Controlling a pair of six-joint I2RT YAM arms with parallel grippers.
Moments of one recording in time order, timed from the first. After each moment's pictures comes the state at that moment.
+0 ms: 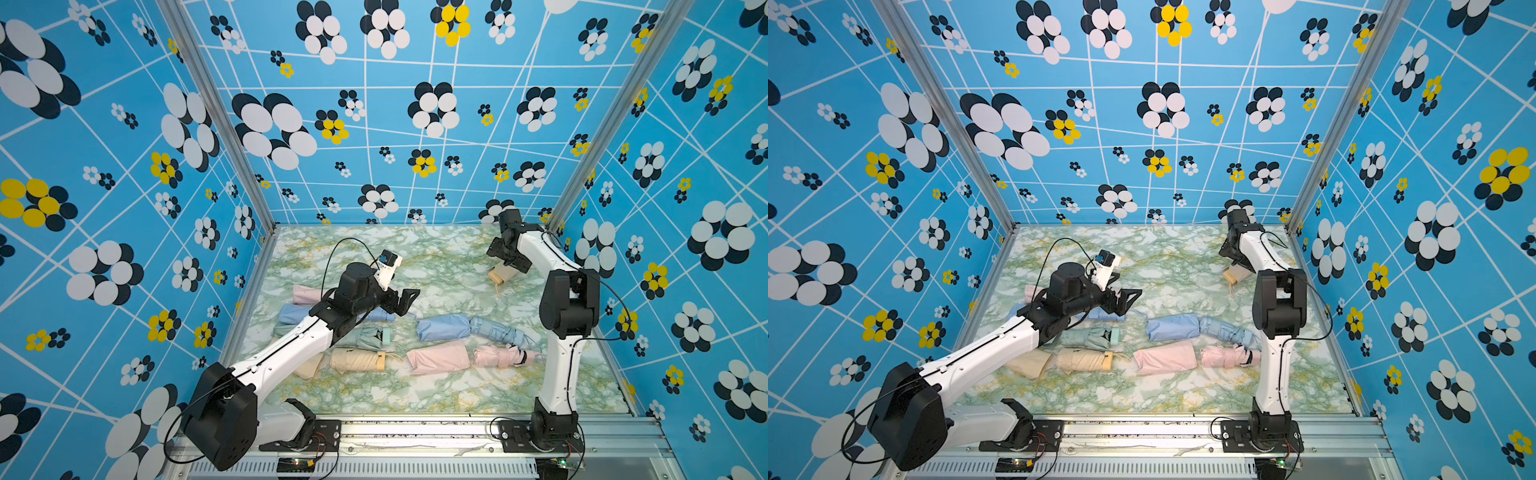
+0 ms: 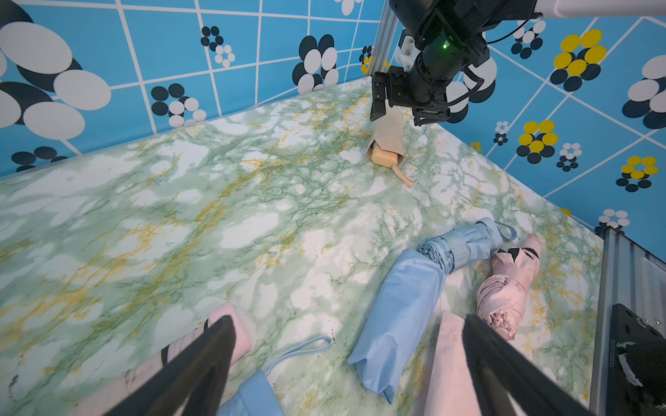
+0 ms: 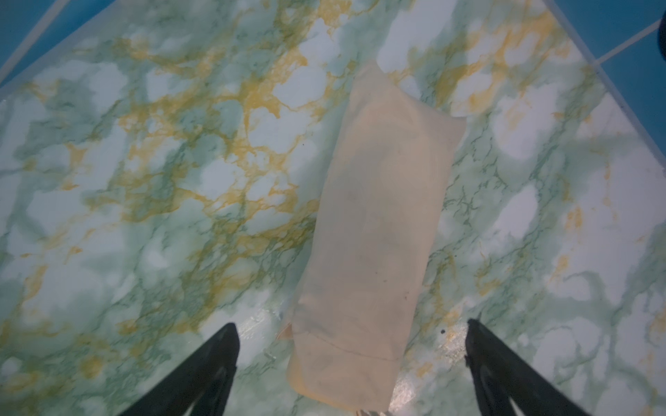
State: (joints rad) left arm -0.57 1.29 0.86 0.05 0.29 -0.12; right arm 0.06 2.19 1.86 -0.87 0.33 0.64
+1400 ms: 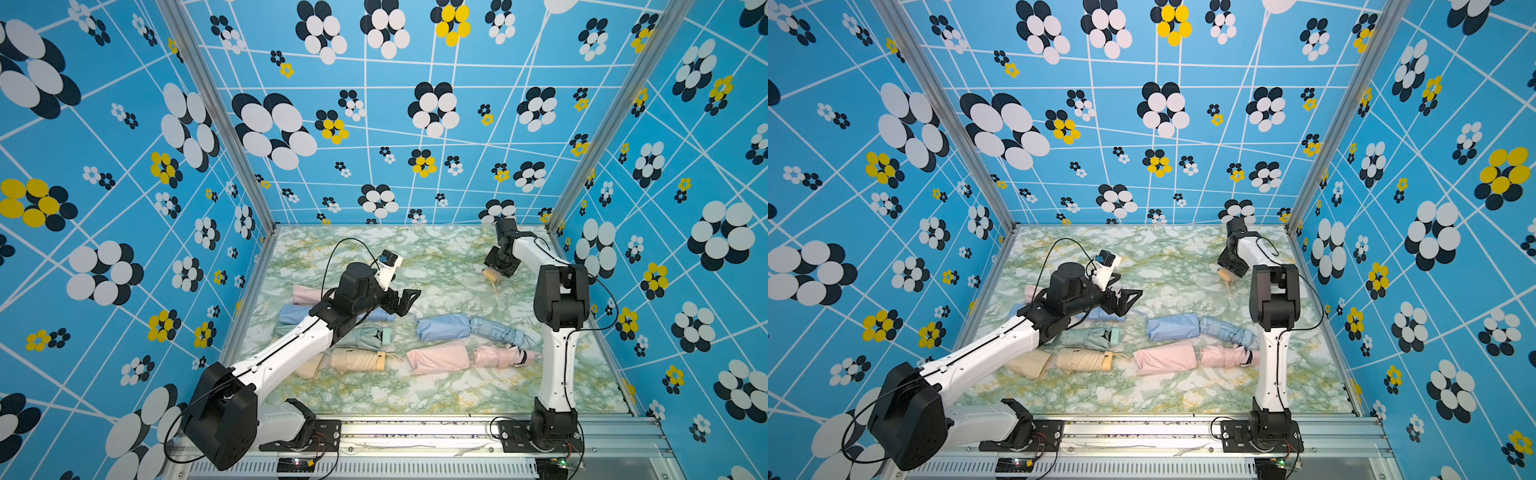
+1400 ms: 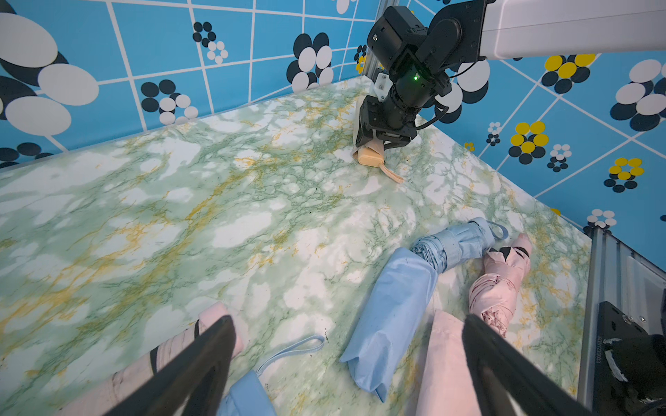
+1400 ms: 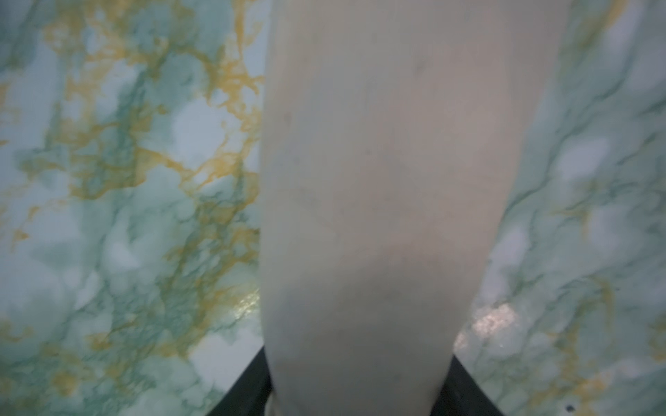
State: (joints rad) left arm -0.57 1.29 0.86 0.05 0.31 -0.14; right arm 0.04 2.30 1.85 -0.76 0.10 0.59
